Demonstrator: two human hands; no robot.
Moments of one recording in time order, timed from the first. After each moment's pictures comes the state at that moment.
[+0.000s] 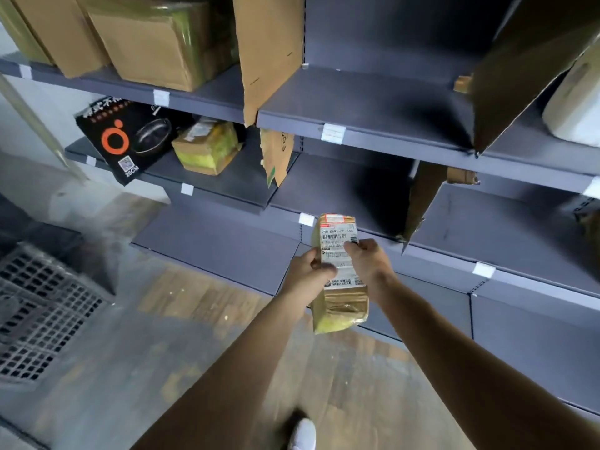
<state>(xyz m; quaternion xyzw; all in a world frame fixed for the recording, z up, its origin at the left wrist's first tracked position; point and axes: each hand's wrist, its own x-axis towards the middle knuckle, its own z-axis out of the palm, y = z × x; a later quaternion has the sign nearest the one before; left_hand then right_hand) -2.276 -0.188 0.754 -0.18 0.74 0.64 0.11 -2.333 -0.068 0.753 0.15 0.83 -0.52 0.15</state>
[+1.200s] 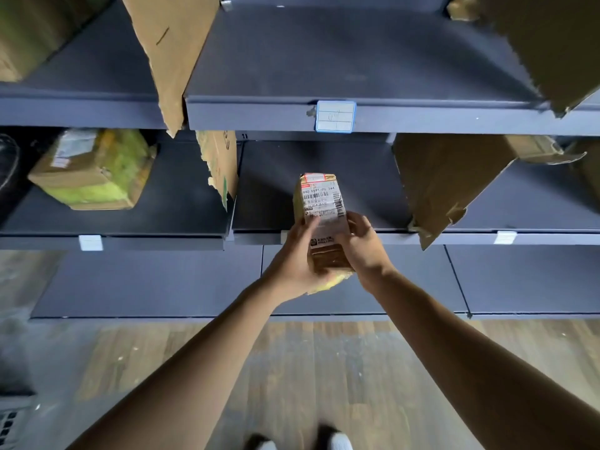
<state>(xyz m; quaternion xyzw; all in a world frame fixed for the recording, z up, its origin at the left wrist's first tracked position) -2.471 -0.275 0.654 0.21 0.82 0.52 0.13 -2.464 -0.139 0.671 0.22 0.73 -0.64 0.02</state>
